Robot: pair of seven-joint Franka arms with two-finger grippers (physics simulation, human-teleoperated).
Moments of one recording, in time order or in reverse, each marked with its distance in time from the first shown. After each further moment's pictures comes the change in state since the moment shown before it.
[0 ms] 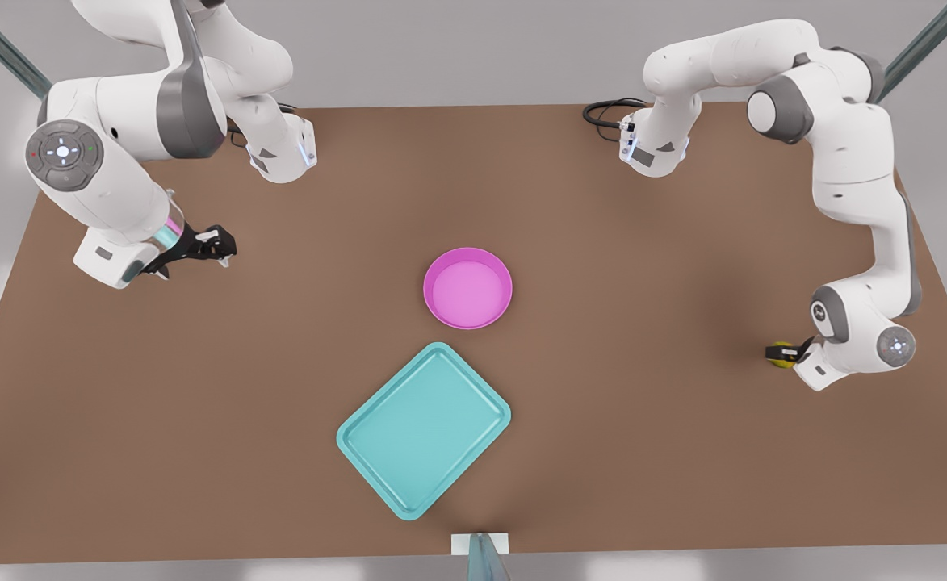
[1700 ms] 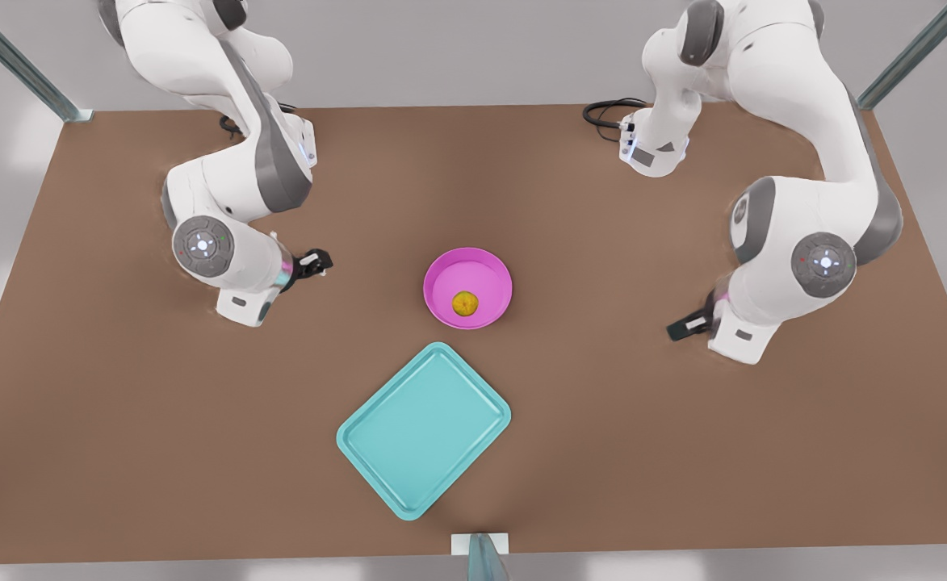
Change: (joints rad) left arm -0.684 -0.347 0.278 0.413 -0.195 -0.713 -0.881; right arm 0.174 0.173 0.024 -0.065 0.223 0.070 0.028
